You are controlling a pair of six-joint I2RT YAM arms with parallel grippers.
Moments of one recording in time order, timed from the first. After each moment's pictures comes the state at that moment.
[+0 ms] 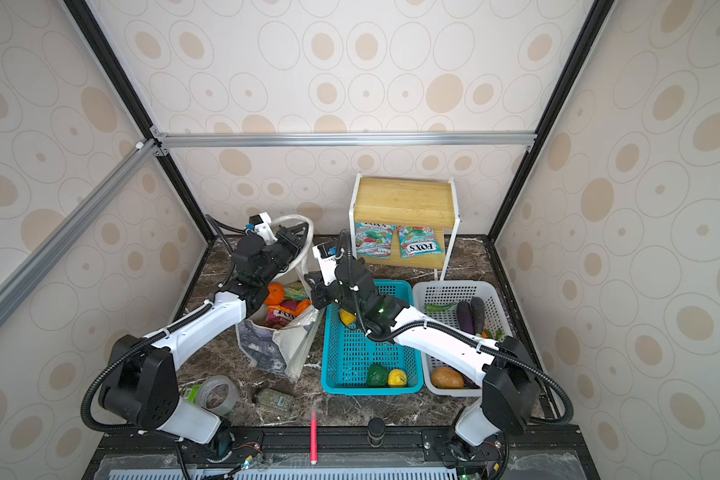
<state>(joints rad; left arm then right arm) -0.38 1.52 1.10 0.47 0.12 -1.14 0.89 1.52 1.23 0.06 0.01 0.30</state>
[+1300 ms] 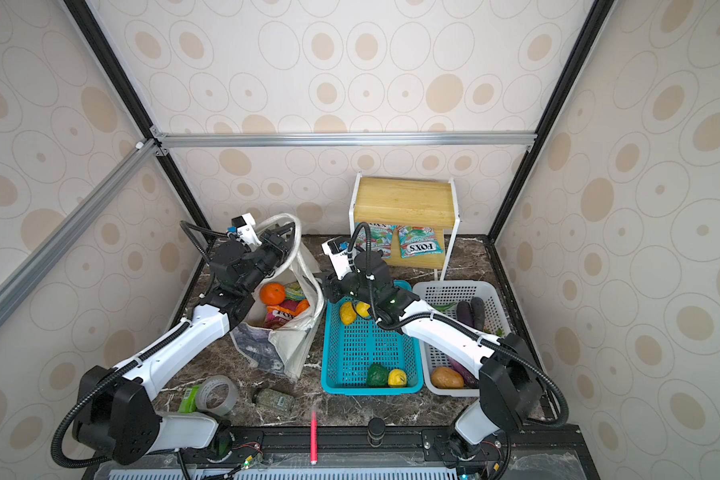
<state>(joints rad) -0.34 1.35 1.01 0.45 0.15 -1.18 0.74 1.55 1.19 0.16 -0.32 0.20</state>
